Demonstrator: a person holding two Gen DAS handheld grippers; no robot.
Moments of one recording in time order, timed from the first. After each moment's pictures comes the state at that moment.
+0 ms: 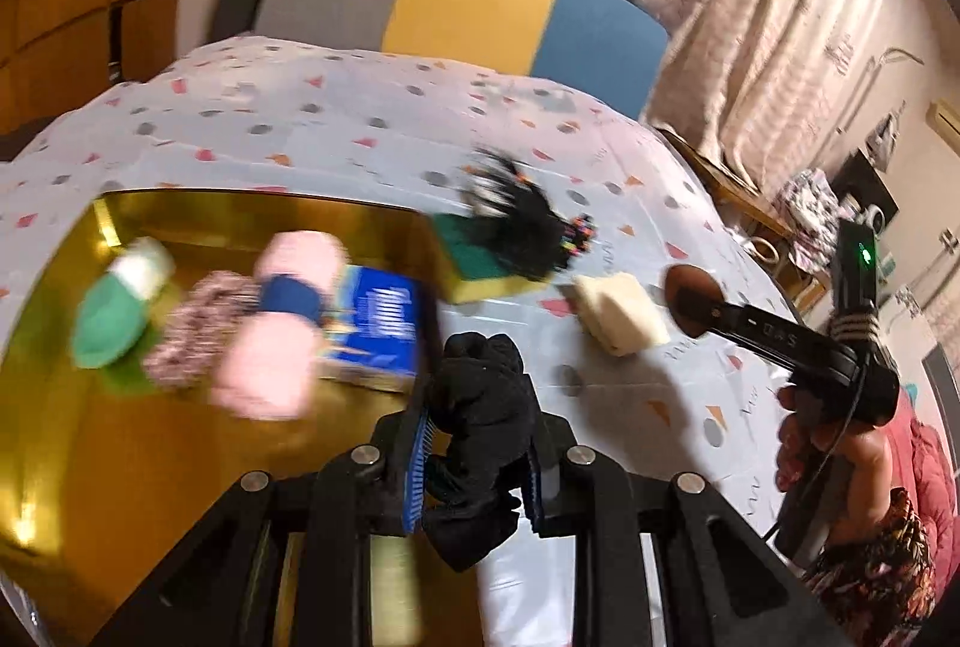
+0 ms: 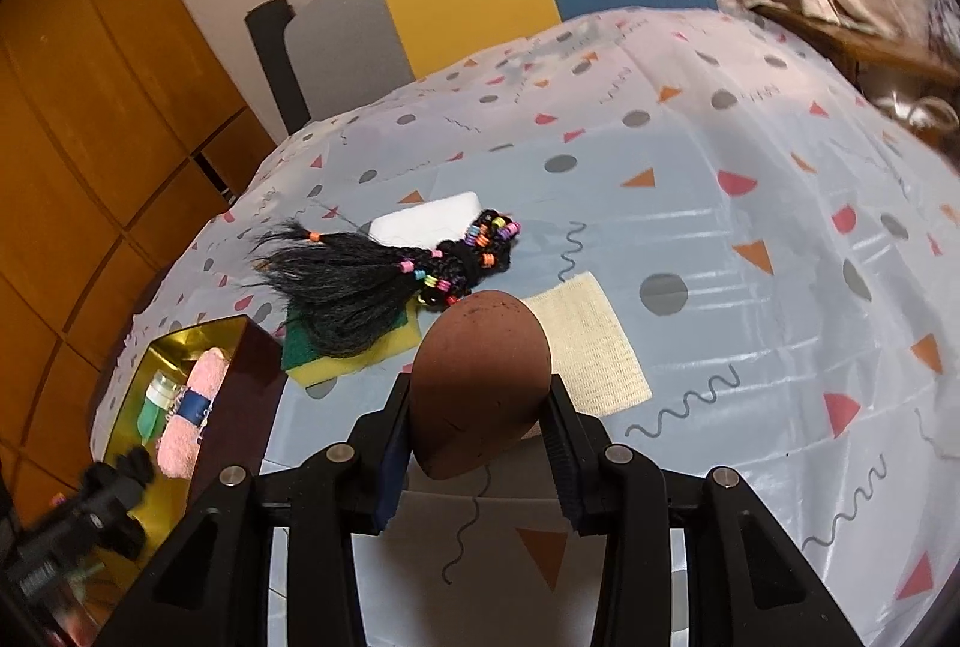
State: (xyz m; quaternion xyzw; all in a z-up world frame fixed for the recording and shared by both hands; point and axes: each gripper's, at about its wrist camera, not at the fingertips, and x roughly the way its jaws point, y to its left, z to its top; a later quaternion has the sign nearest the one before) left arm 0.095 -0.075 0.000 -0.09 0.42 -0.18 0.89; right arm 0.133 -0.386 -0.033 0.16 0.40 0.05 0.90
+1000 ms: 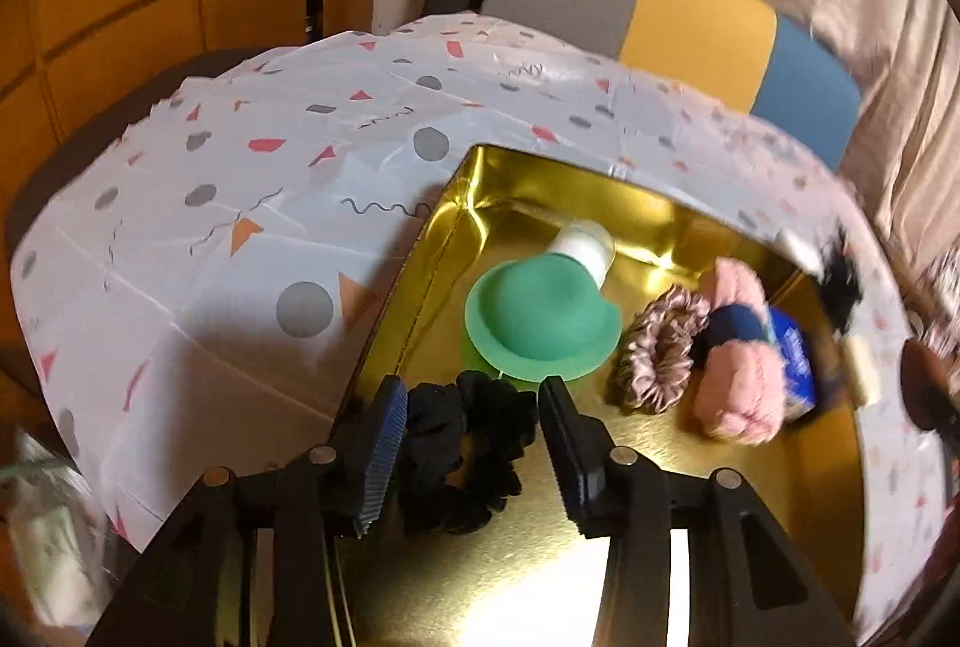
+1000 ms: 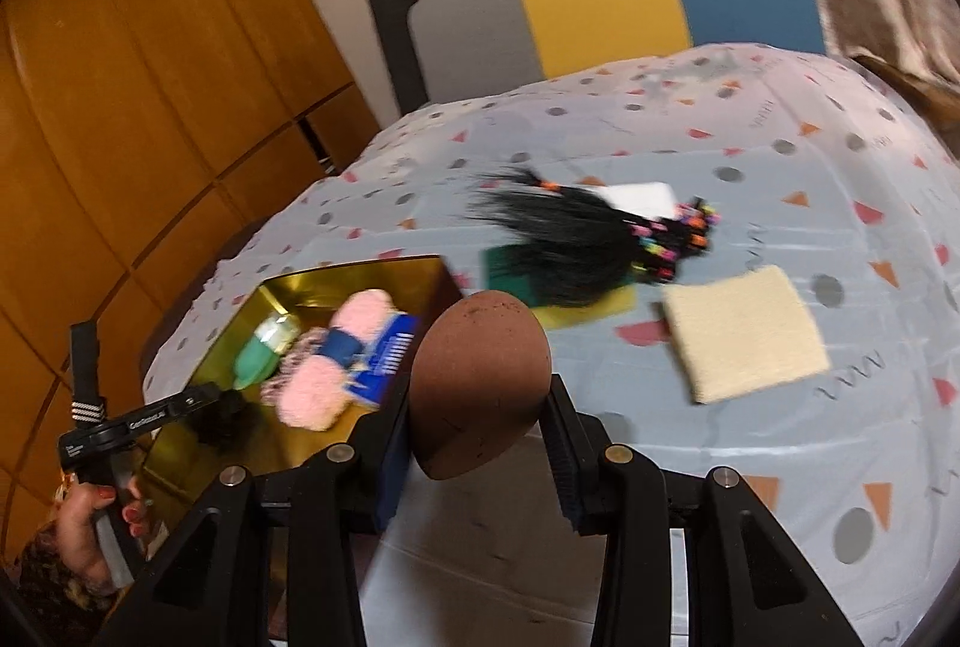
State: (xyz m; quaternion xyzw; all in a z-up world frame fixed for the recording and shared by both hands) left arm 0.122 0.108 -0.050 -0.11 0.44 0.01 0.89; right arm 0.099 -0.270 -0.017 0.12 0.37 0.16 0.91
